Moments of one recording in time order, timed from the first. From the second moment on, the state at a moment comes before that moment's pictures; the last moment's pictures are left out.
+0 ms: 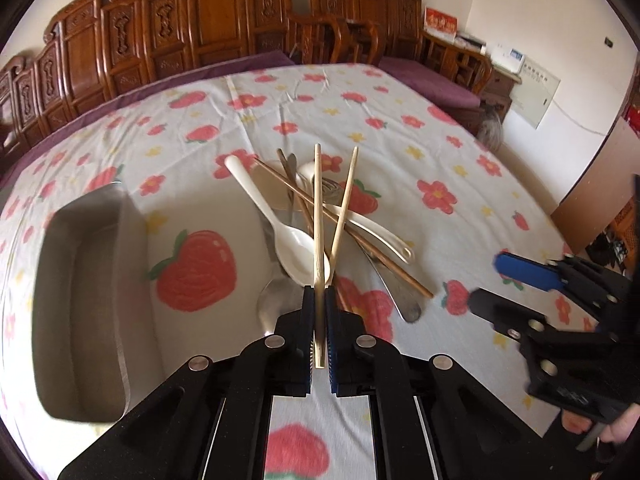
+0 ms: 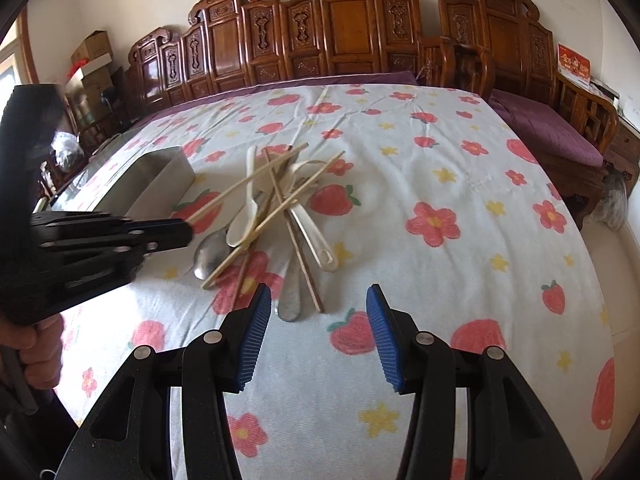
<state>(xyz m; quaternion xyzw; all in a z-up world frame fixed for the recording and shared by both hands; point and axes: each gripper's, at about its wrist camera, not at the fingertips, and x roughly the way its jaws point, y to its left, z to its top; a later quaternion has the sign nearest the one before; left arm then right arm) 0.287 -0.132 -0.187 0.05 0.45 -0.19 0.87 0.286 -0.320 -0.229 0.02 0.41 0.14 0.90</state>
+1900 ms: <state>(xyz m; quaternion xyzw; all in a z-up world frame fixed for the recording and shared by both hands) 0.243 -0.013 -0.146 0.01 0.39 -0.12 0.91 0.373 -0.253 -0.207 0.14 0.47 0.12 0.86</state>
